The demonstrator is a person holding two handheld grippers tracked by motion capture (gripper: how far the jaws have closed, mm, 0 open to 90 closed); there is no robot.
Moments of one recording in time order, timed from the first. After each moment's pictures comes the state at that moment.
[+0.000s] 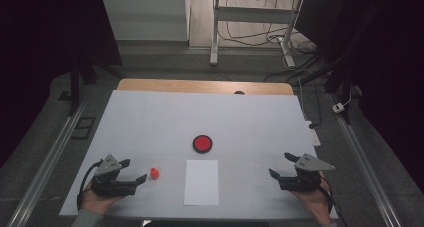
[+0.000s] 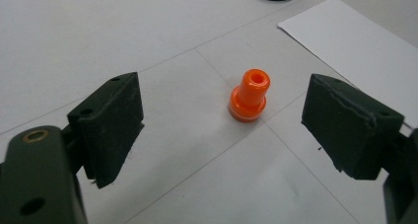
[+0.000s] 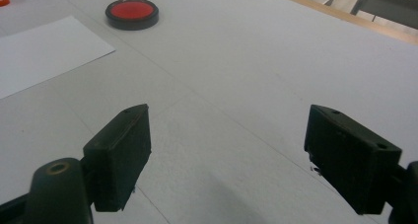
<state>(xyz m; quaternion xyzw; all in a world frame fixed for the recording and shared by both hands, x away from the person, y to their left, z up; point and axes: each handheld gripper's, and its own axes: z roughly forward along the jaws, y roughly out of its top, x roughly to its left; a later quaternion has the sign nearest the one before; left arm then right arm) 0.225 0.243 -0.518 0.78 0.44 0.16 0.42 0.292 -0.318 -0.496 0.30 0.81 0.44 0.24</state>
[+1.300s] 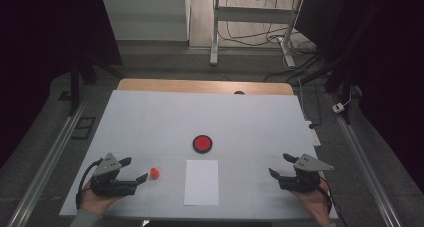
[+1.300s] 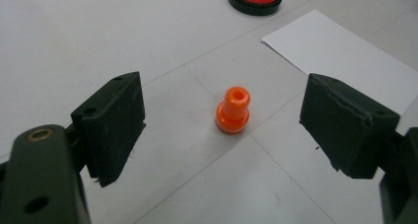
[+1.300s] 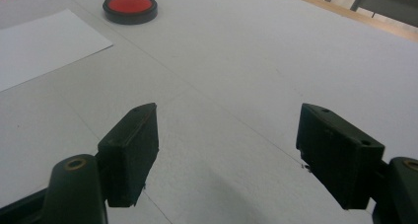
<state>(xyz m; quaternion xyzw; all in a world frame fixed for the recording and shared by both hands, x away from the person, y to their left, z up) 0.223 0.237 -0.500 0.79 0.42 0.17 0.43 0.291 -0.318 -0.497 0.30 0.81 0.44 0.24</state>
